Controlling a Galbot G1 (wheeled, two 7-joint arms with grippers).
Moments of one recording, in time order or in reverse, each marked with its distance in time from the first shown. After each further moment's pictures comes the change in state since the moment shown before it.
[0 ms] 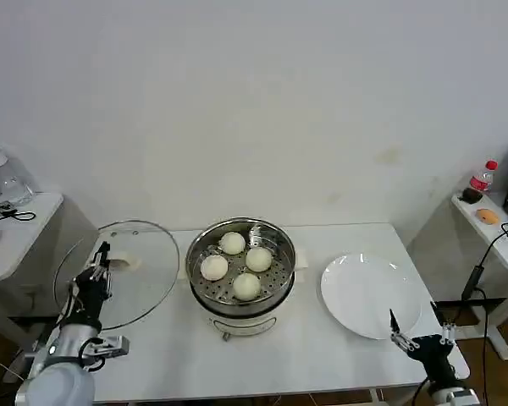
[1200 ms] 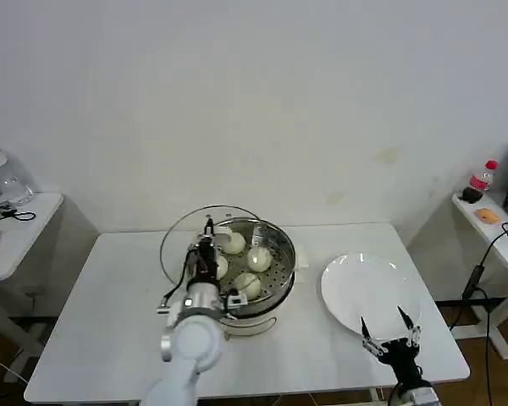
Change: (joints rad) left arm -0.380 -0.440 0.460 0.182 0.549 0.156 0.300; right arm 0.034 0.067 -0.088 -0.041 -0.164 -0.009 -0.008
